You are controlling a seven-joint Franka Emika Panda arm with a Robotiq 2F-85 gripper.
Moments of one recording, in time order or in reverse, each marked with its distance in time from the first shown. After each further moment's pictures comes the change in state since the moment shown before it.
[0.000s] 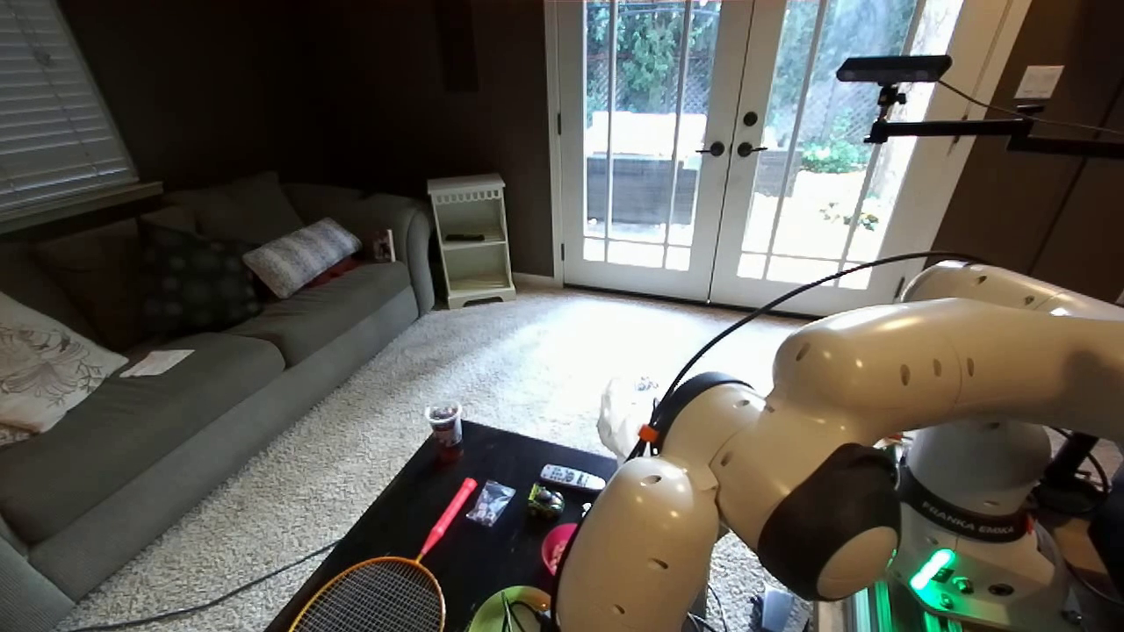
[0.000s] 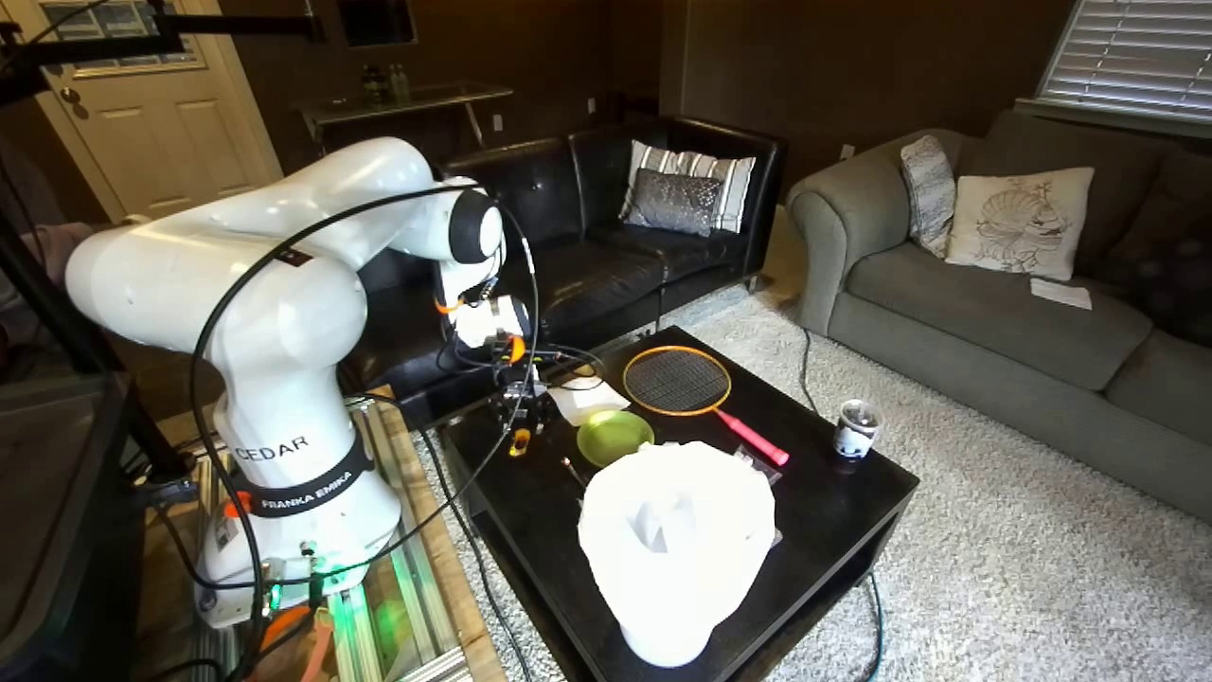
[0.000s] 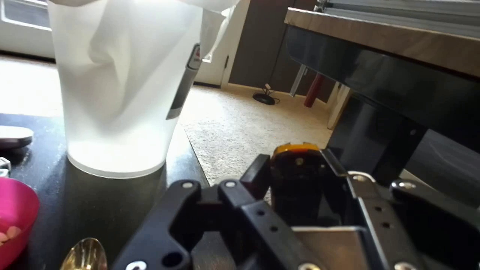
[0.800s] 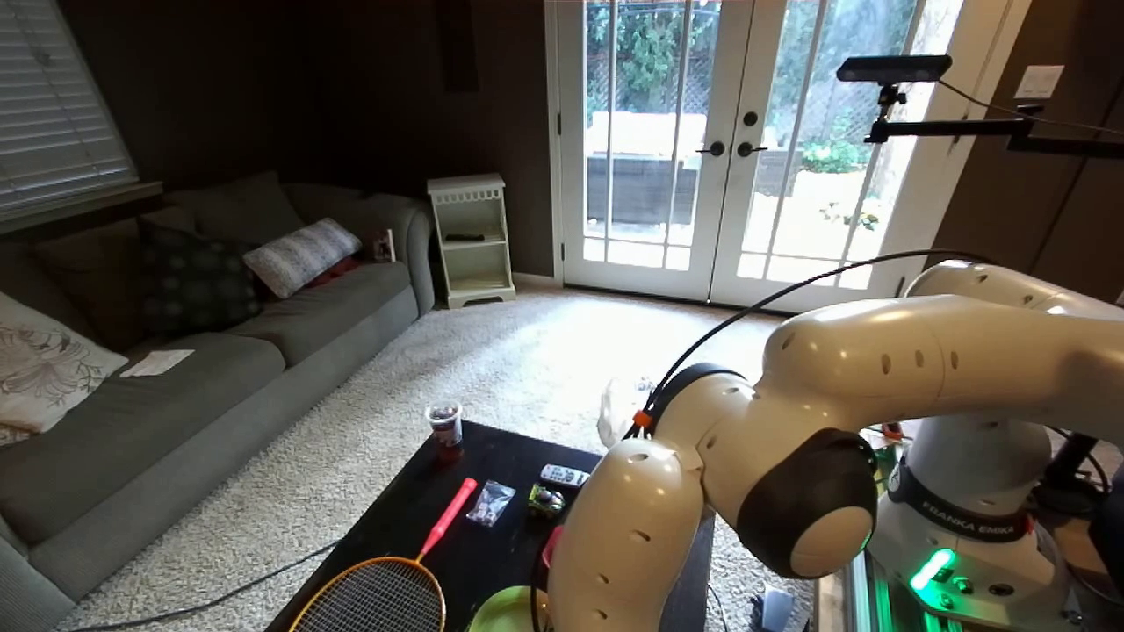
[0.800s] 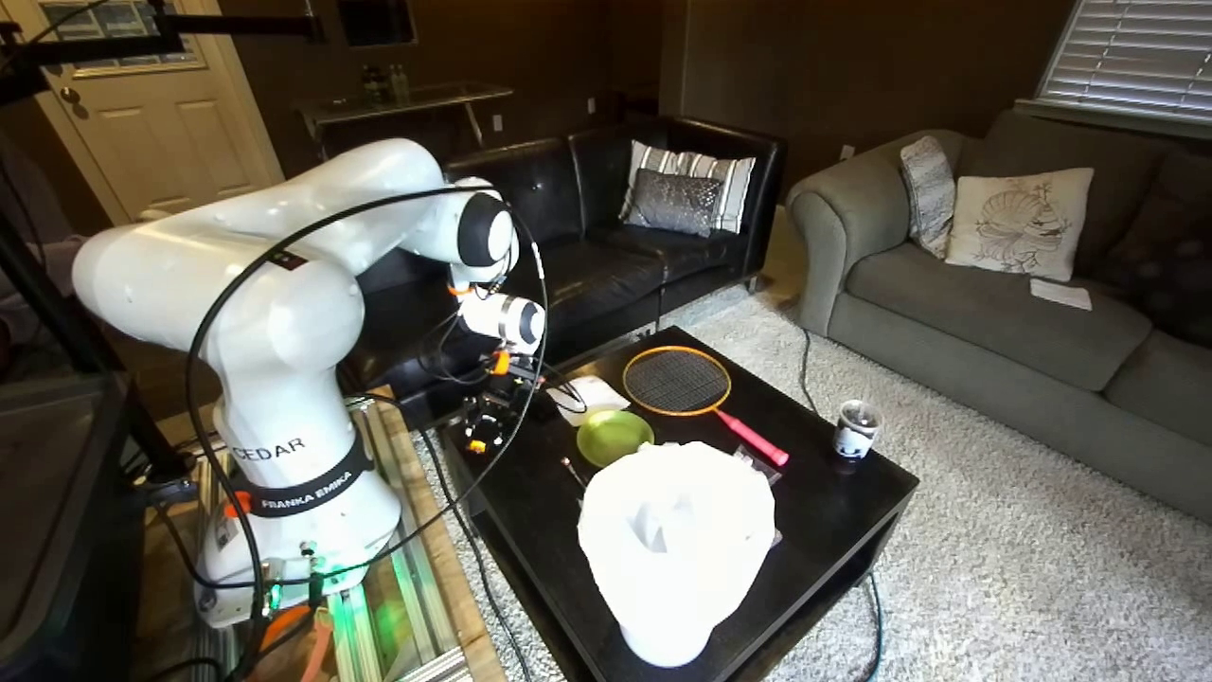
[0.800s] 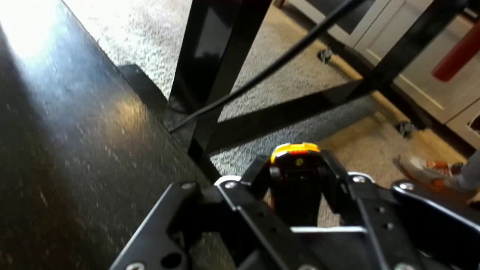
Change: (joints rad) arm -0.056 0.000 0.015 0.008 0.458 0.394 0.072
